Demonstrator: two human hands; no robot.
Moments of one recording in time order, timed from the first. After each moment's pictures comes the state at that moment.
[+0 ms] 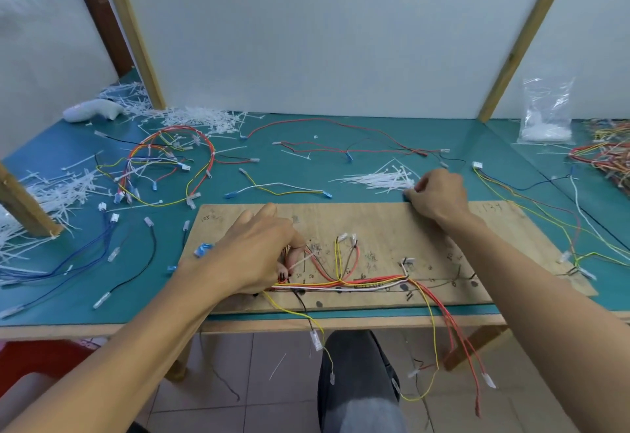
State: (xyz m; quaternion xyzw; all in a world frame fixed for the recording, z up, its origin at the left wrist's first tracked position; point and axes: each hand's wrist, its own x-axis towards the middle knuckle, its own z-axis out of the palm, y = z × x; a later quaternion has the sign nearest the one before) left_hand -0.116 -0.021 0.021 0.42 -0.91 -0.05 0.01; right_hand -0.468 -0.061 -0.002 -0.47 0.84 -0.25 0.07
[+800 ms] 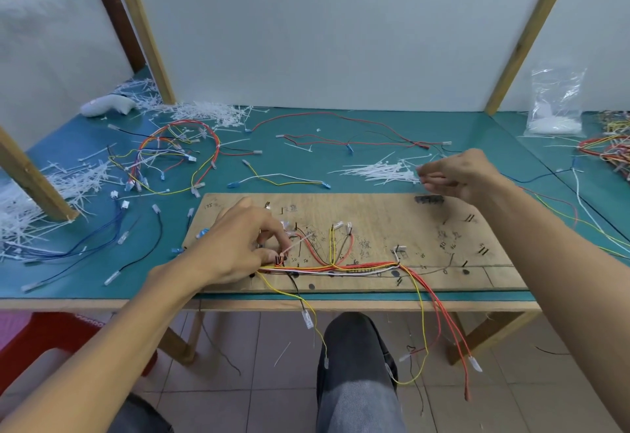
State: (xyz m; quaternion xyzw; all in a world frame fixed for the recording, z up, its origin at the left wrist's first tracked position) left_hand -0.097 0.004 0.033 0.46 -0.86 -0.20 0.12; right_hand -0.493 -0.043 0.051 -0.31 0.73 -0.45 0.41
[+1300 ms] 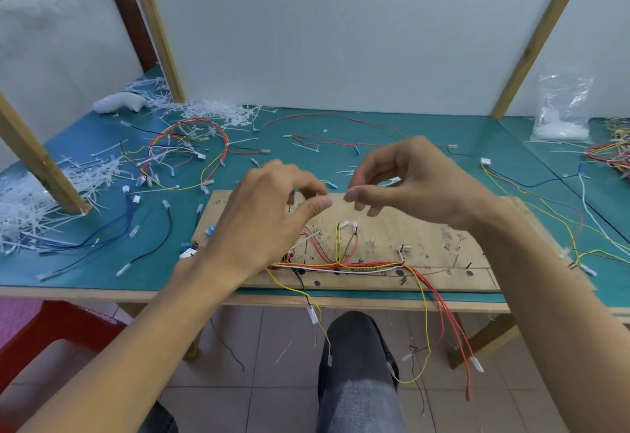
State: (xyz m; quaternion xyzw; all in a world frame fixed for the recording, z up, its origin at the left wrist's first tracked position) left_hand -0.132 0.035 0.076 0.41 -0.83 -0.10 0.38; right_hand -0.377 0.041 0.111 -0.74 0.47 -0.33 0.35
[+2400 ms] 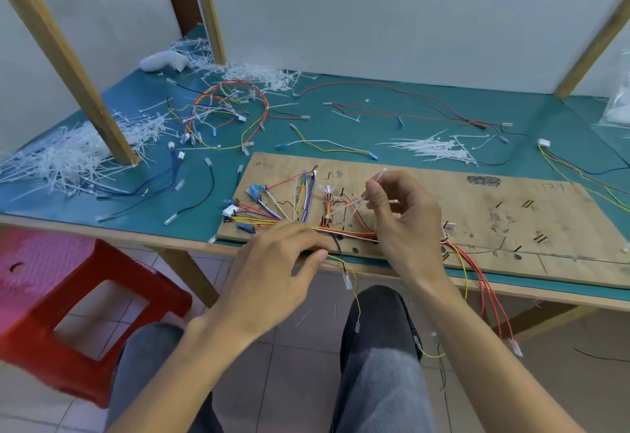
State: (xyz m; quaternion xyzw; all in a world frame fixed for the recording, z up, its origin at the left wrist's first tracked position) left_hand -0.083 0.107 -0.012 0.48 -0.81 -0.13 0.31; right_hand -0.295 0.064 -0.014 -0.59 0.53 -0.57 0.21
